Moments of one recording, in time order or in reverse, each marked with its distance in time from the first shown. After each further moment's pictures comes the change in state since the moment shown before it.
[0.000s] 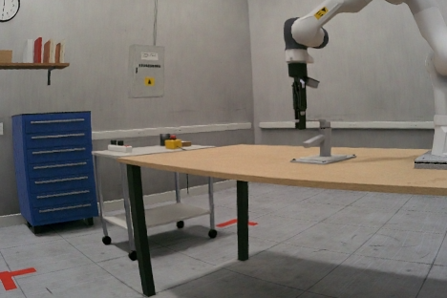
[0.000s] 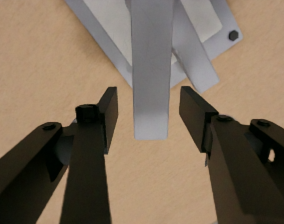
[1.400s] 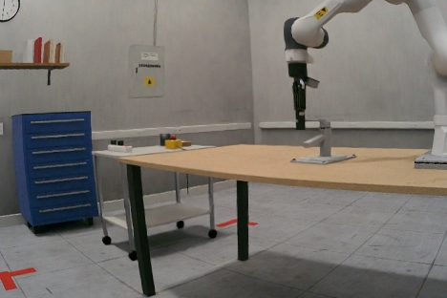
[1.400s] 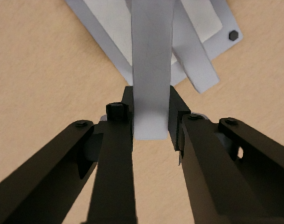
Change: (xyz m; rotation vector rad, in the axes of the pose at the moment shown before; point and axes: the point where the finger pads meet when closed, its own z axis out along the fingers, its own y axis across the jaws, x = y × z) arm 0.000 0.000 0.000 0.000 0.000 -0.001
